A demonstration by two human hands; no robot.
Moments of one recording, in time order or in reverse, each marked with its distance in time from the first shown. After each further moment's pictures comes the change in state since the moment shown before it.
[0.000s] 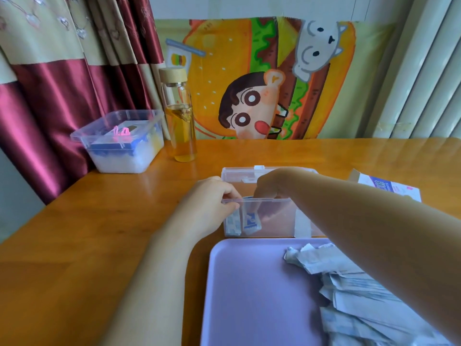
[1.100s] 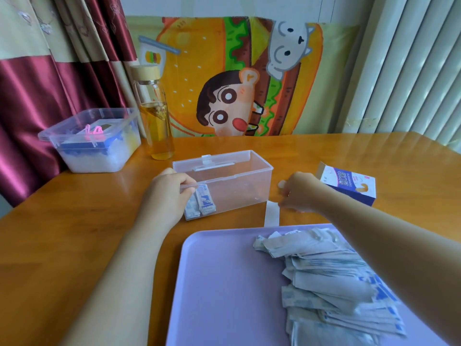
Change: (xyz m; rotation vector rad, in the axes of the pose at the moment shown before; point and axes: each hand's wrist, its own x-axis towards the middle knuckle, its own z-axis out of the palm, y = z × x) left_hand 0.009 -0.025 0.016 0.060 0.296 -0.078; right_hand -0.052 0.100 -0.004 -0.394 0.442 0.027
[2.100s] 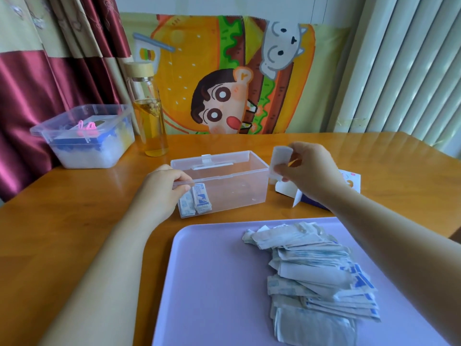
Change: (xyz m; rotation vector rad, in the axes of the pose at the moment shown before) left_hand -0.006 0.007 -0.007 -0.035 -0.079 0.041; right_hand -0.046 0.009 -0.024 0.622 0.564 -0.180
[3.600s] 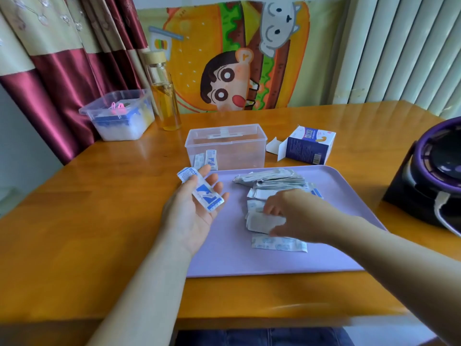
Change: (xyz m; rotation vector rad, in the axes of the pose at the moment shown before) left_hand -0.175 0.125 -0.008 -1.628 0.057 -0.666; right_hand -0.171 0.012 -0.036 -0.417 -0.623 -0.235
